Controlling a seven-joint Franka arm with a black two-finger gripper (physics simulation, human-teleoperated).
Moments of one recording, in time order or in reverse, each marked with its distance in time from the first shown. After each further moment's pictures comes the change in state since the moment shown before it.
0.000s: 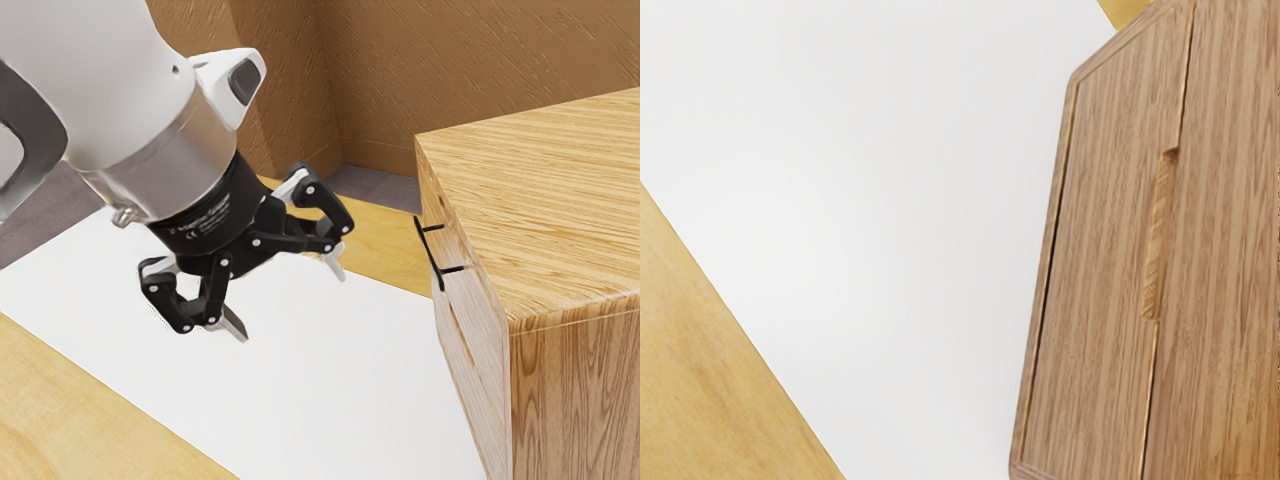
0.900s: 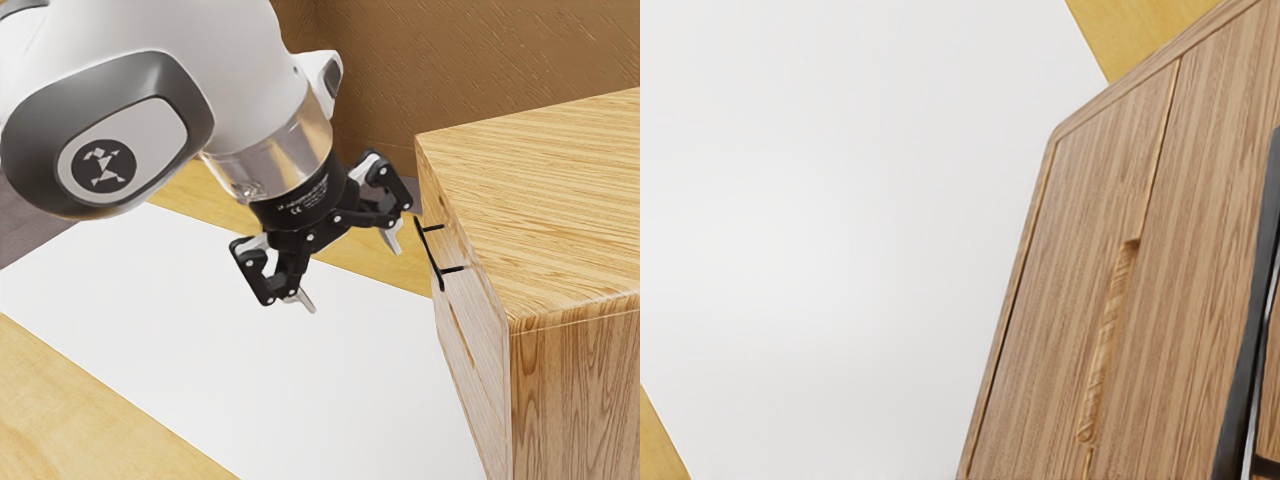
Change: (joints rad) arm -0.008 0.186 0.033 0.099 0.058 0.058 -0.089
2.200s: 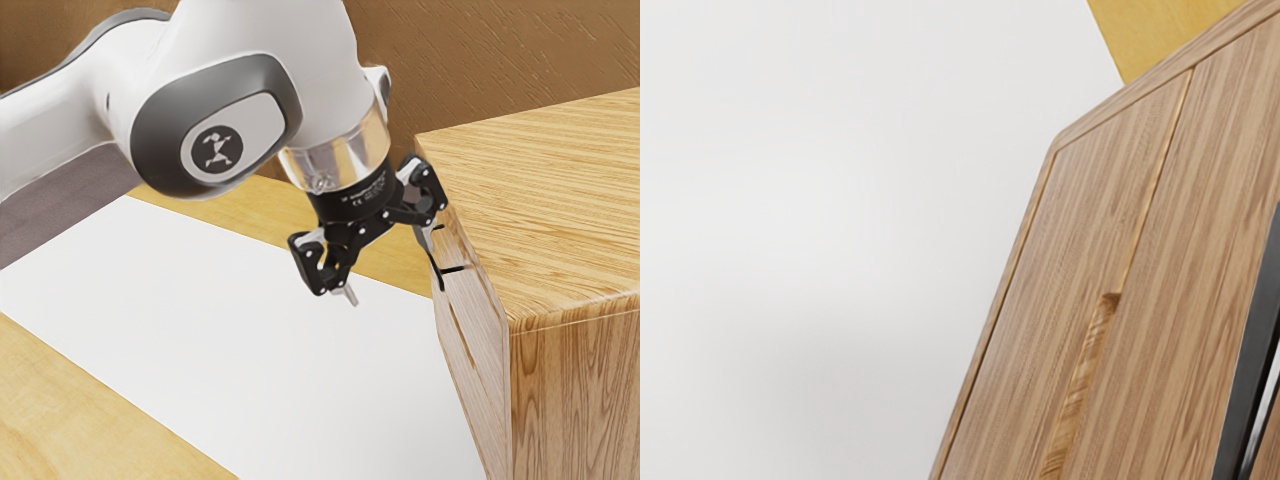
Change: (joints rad) arm 0.008 0.177 0.033 0.118 -0.014 0.001 -0.021
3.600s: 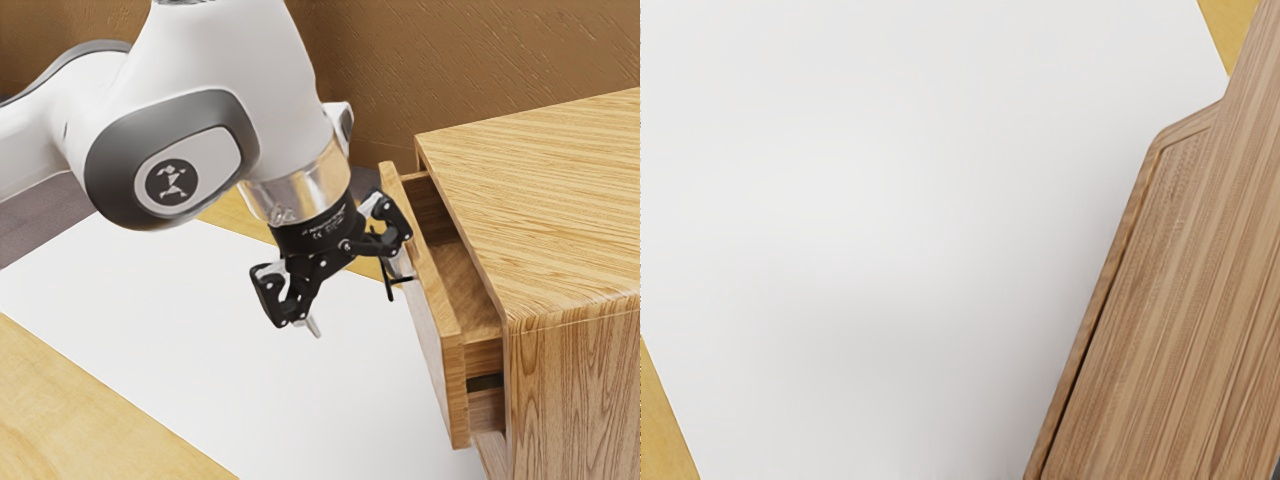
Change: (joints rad) arm -0.001 -0.118 0.022 -0.165 -0.025 0.001 -0.008
